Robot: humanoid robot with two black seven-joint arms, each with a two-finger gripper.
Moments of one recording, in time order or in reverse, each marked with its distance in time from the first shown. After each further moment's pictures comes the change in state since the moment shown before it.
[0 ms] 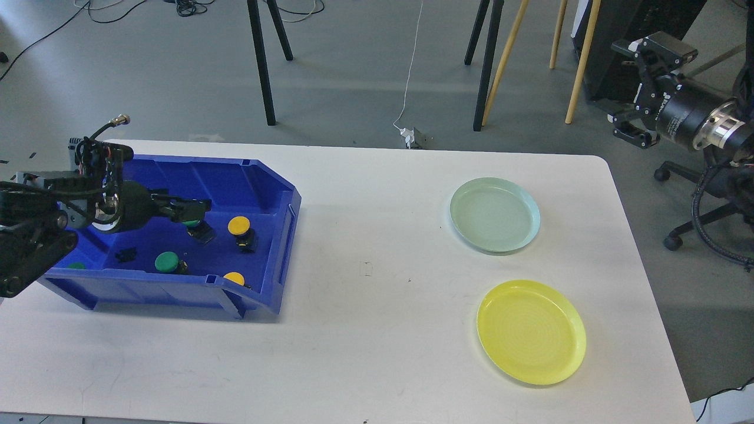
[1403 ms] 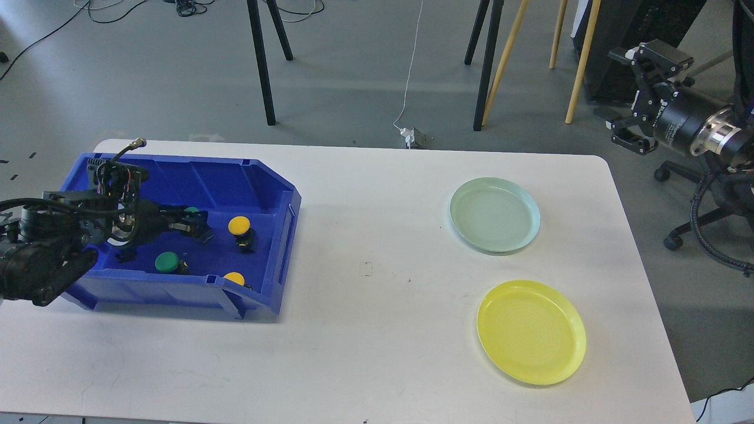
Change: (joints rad) left arm -0.002 -0.102 0.099 0.149 -0.013 0.088 -0.022; right arm -0.008 0.003 -0.015 -0.002 -0.002 0.000 0.001
